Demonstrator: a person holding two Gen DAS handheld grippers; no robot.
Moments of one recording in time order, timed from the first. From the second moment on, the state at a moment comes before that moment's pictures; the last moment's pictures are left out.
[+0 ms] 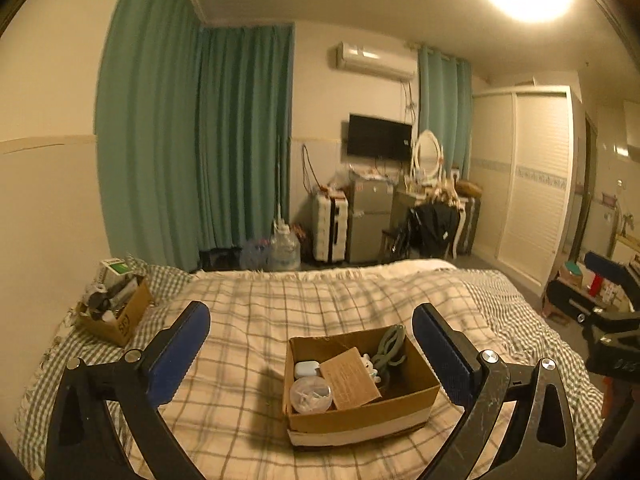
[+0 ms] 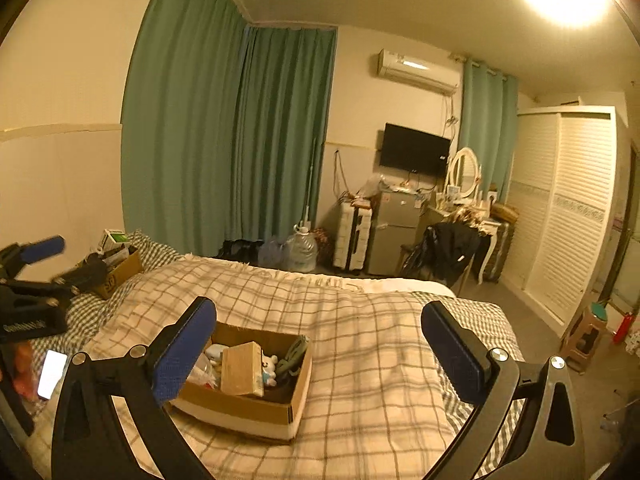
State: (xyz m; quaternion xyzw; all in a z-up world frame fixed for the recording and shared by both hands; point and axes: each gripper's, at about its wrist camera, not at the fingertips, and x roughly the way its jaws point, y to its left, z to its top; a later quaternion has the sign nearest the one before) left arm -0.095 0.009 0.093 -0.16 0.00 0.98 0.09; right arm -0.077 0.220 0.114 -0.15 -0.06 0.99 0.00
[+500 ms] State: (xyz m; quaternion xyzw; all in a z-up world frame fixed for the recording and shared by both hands) left arm -0.086 0.004 -0.015 -0.21 -0.01 0.98 0.03; right arm -0.079 0.212 0.010 -0.18 -0.05 0.98 0.01
